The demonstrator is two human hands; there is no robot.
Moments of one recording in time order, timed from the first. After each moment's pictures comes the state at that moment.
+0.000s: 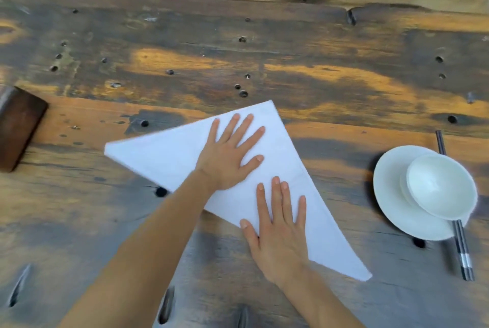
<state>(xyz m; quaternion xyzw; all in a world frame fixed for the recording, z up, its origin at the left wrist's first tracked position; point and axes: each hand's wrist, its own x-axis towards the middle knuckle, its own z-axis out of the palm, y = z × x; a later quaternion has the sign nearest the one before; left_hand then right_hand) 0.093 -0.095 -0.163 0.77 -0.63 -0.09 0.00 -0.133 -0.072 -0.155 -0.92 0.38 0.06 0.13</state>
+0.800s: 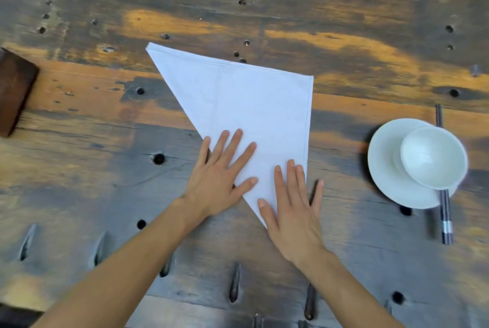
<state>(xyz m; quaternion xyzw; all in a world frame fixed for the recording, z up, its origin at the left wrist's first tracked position) 0.022 -0.006 -0.148 0.79 -0.60 -0.10 0.04 -0.184 -0.078 -0.136 -0.90 0.38 0.06 0.21</state>
